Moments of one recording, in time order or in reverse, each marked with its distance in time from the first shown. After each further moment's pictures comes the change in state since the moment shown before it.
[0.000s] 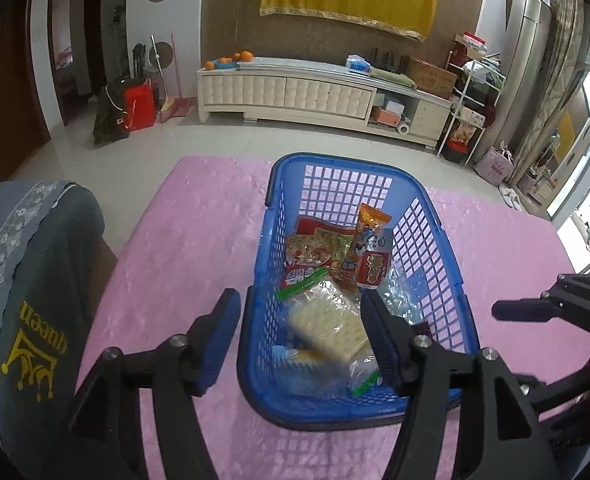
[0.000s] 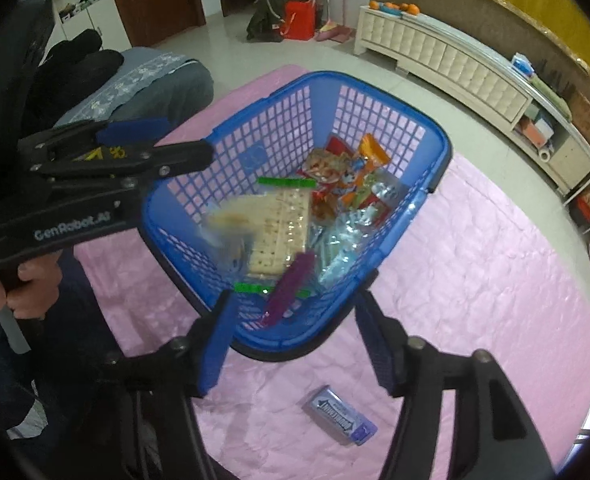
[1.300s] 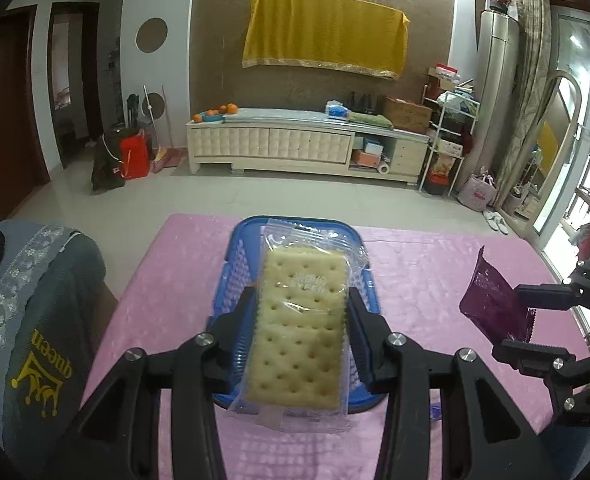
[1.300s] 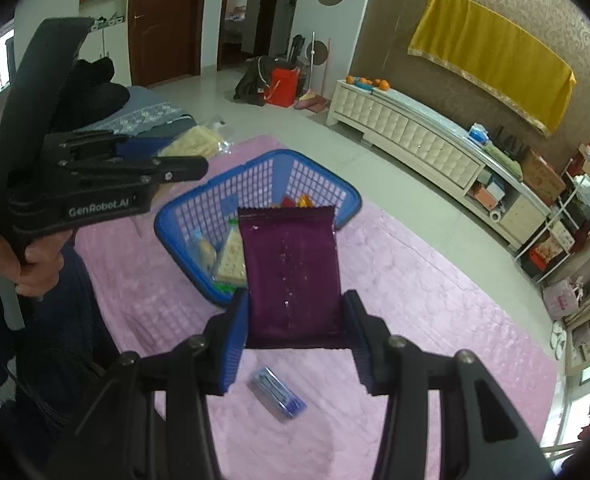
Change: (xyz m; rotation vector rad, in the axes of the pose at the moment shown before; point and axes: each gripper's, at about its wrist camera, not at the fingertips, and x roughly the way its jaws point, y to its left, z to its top) left arm -0.059 -0.041 0.005 0.057 -0.174 -0.008; right arm -0.086 -0.011 -0.034 -0.086 -0.247 -0.124
